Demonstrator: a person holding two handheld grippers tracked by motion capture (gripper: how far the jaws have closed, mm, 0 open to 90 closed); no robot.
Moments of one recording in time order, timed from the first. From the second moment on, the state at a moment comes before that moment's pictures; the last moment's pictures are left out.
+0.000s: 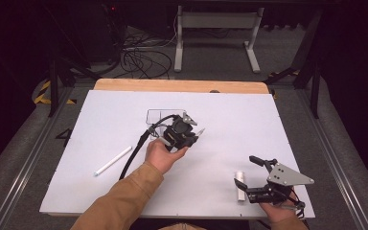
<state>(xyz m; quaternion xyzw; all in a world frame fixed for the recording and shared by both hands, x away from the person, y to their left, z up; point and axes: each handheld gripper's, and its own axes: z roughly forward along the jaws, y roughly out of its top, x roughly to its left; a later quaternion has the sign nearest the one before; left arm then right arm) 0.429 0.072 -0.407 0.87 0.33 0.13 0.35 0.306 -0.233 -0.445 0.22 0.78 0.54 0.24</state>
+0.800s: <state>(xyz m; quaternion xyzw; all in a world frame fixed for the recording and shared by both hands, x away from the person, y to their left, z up) 0.410 0.114 -0.366 0.79 0.32 0.17 0.50 0.306 -0.232 -0.446 0.22 0.78 0.54 0.24</state>
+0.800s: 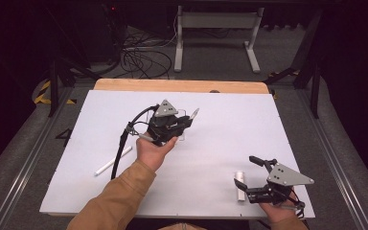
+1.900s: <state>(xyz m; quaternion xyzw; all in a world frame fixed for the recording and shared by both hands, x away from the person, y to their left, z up) 0.410 0.166 -0.351 0.70 0.34 0.24 0.58 0.306 -0.232 -0.446 0.22 0.78 0.53 0.24</state>
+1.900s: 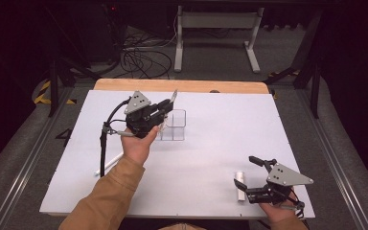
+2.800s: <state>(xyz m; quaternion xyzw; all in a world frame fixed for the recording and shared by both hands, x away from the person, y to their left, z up) 0.432 0.195 -0.332 0.69 0.35 0.27 0.56 0.306 -0.231 -0.446 0.22 0.78 0.53 0.24</state>
